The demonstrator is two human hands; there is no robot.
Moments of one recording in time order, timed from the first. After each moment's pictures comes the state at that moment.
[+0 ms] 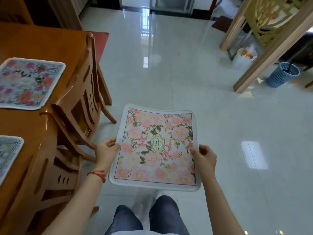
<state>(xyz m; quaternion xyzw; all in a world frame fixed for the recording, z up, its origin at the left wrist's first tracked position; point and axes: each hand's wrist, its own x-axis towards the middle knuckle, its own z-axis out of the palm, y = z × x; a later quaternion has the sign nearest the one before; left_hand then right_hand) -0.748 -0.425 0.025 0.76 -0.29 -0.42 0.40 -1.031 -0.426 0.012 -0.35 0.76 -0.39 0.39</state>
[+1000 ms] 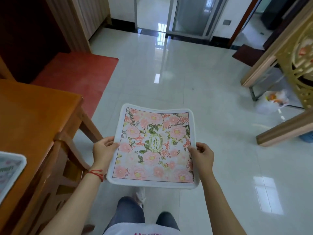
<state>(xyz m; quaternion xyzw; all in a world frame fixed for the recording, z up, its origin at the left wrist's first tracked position) -0.675 -0.934 0.025 0.78 -0.23 -0.39 0.44 -0.958 -0.975 0.019 -0.41 0.71 -0.39 0.41</state>
